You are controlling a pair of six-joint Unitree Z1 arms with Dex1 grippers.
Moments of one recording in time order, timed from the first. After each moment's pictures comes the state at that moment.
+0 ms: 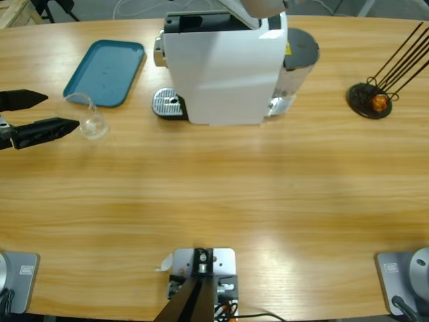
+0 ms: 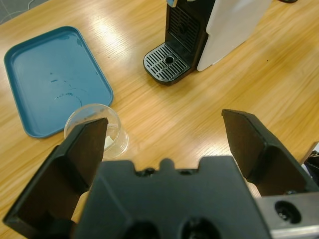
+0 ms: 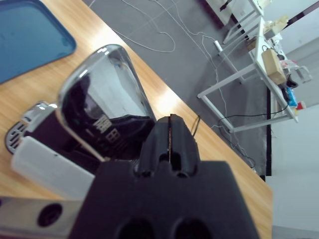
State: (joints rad) arm 0 -0.62 1.07 -0.54 0.06 -0.15 0.04; arm 1 1.08 1.94 -1.66 0.41 -0.77 -0.12
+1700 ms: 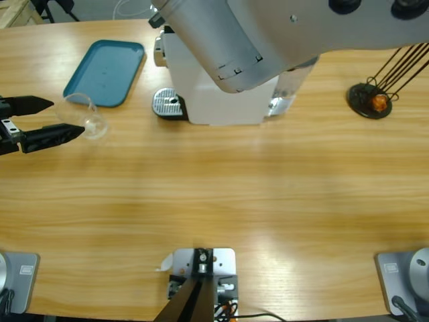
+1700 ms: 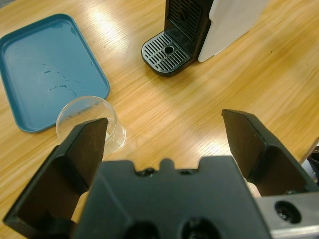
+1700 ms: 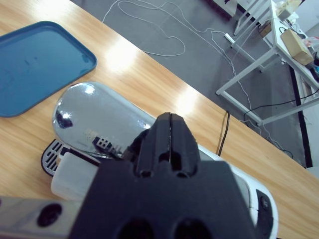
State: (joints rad) arm 0 -0.62 1.10 -0.53 0.06 -0.15 0.04; arm 1 1.09 1.99 -1.52 0.21 -0.76 0.06
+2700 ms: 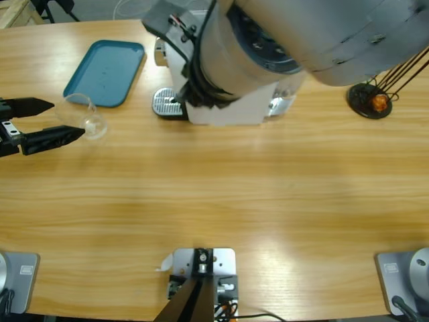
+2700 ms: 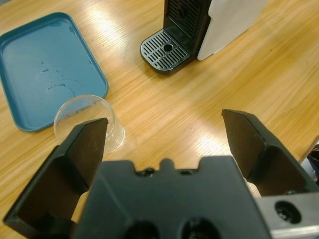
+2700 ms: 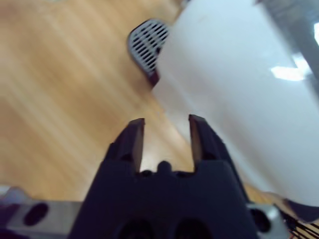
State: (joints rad) arm 0 -0.62 1.10 -0.52 0.06 -0.15 0.04; arm 1 1.09 1.88 -1.59 0.70 -0.28 0.06
